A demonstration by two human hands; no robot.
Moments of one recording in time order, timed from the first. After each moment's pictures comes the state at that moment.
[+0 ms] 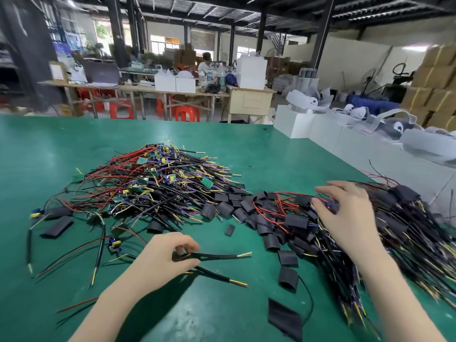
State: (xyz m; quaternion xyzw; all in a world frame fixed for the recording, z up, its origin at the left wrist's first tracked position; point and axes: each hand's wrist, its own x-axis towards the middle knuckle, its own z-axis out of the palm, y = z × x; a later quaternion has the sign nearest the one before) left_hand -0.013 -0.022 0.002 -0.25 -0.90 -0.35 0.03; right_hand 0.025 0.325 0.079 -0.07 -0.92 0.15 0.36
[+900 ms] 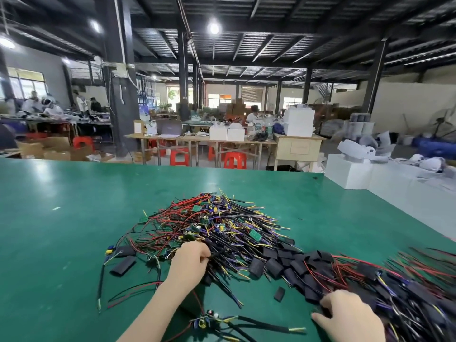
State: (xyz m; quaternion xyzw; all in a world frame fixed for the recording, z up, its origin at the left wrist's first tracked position) left_hand -0.088 -0.052 0.030 -0.03 -0.96 -0.25 0.13; right_hand 0.006 0.239 0.037 -0.09 -0.99 0.11 0.09
